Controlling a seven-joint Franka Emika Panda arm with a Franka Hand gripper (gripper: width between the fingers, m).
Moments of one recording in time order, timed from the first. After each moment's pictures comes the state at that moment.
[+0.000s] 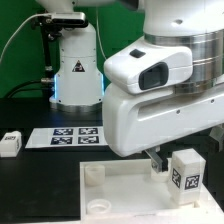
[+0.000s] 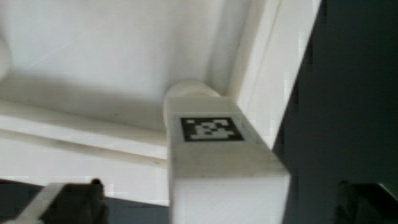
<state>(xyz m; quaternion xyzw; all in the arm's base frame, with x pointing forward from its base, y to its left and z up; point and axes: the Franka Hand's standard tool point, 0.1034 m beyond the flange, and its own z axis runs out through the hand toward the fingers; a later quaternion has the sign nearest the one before) 0.645 0.115 0.090 -0.99 -0.14 0.05 0.07</state>
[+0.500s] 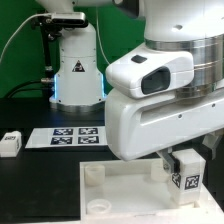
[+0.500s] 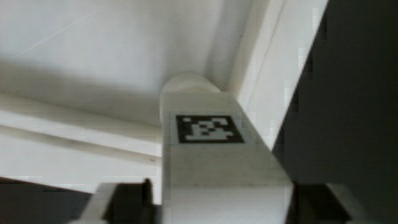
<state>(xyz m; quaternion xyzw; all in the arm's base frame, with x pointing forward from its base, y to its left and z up) 0.644 0.119 0.087 -0.99 -0.14 0.04 0.07</state>
